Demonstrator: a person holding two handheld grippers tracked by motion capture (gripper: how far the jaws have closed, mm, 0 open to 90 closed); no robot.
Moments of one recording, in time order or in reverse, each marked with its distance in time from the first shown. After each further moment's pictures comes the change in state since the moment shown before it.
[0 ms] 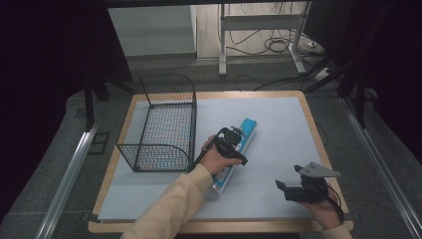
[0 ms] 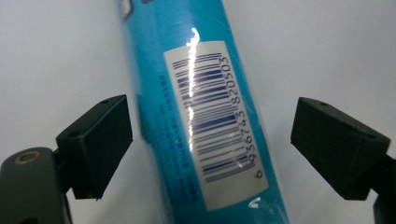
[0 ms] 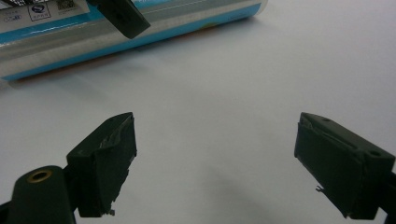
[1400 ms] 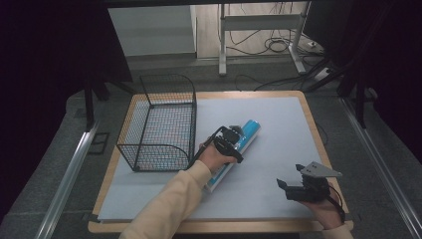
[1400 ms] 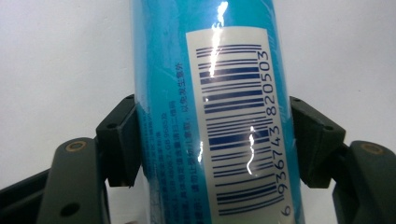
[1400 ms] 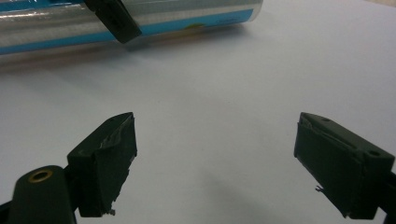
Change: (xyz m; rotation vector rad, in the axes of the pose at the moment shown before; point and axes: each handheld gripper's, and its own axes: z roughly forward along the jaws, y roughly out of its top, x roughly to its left) left arm 0.010 0.001 -0.004 0.092 -0.013 -0.001; right arm -0.001 0.001 -0.003 -0.011 -0.019 -0.006
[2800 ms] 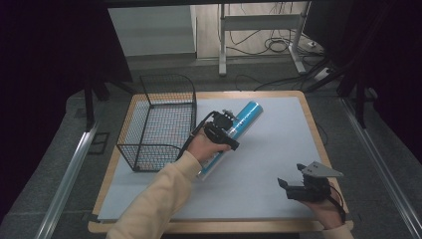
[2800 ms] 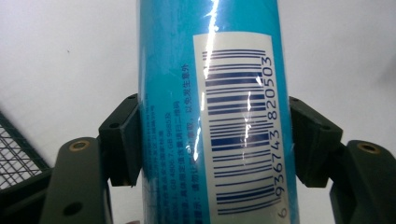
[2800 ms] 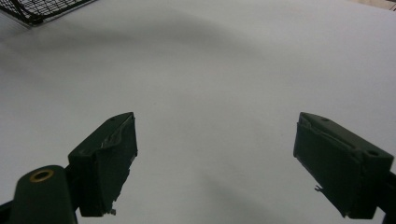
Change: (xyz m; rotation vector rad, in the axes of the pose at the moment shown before) left arm 0.010 0.004 -0.071 -0.168 -0.003 0.023; right arm -0.002 0.000 -0.001 -0.007 -0.012 0.001
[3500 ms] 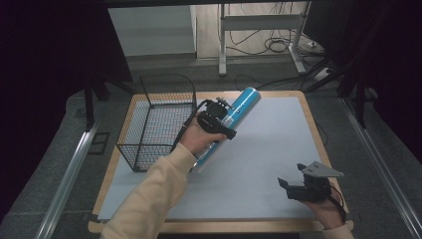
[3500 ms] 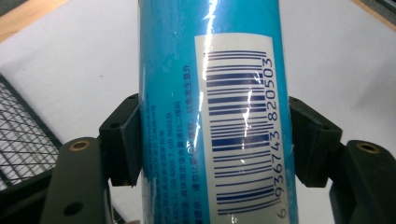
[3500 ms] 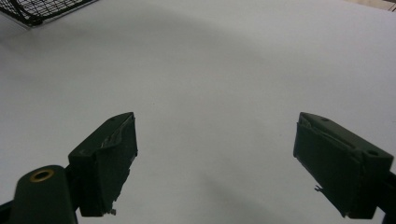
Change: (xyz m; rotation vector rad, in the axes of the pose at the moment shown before) left arm 0.014 0.013 -0.040 -0.068 0.014 -0.010; right arm -0.001 0.000 -0.001 -0.001 -0.003 0.002
